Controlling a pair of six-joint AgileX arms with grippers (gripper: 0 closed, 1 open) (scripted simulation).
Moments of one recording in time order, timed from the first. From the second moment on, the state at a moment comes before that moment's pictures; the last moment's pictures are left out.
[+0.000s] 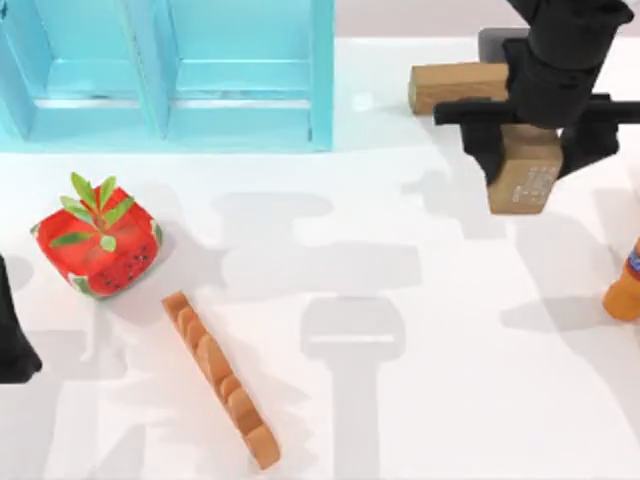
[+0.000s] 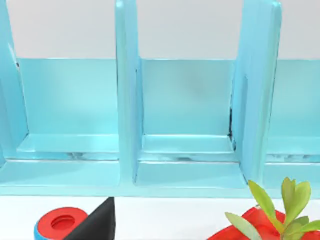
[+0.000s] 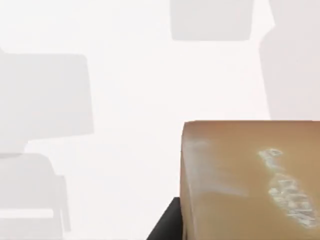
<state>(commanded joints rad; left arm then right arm) 0.00 0.00 0.00 0.00 0.00 0.00 0.36 2.13 1.96 -1.36 0.02 0.38</state>
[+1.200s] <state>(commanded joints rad) 0.00 0.00 0.00 0.00 0.00 0.00 -0.44 1.86 1.69 -1.40 0.00 -0.43</state>
